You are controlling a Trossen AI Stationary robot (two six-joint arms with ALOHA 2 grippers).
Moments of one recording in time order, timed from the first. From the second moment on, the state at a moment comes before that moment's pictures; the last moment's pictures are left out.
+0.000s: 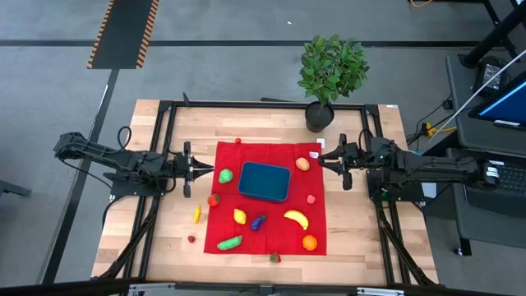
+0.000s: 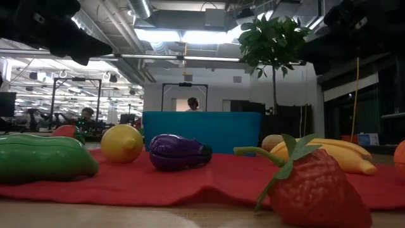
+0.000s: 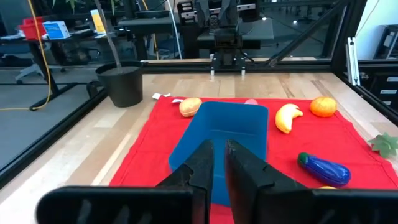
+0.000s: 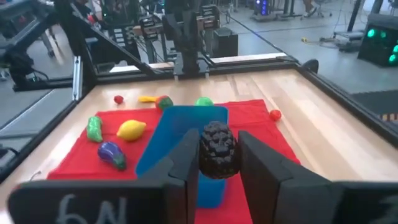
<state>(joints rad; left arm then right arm) -0.22 0.38 0.18 0.03 -0.38 -0.02 -0.18 0.55 0.24 0.17 -0.16 0.07</state>
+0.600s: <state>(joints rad) -0.22 0.38 0.18 0.03 -0.38 -0.08 -0.19 0.89 0.31 0.33 -0.16 0.08</state>
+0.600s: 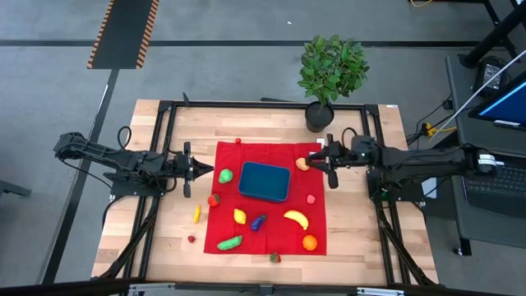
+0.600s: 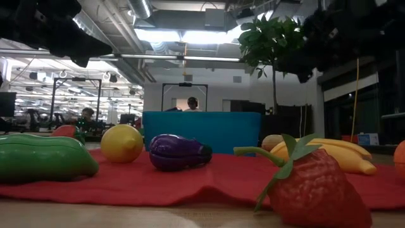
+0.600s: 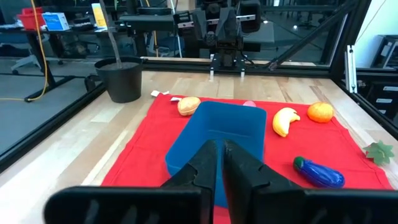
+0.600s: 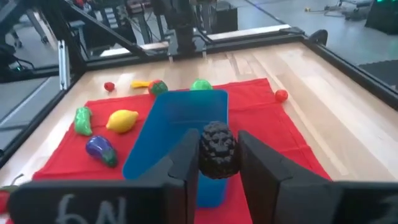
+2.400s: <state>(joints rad) -0.22 0.38 0.18 0.01 -0.38 -0.04 -0.07 1.51 1.06 -0.40 -0.15 -0.21</state>
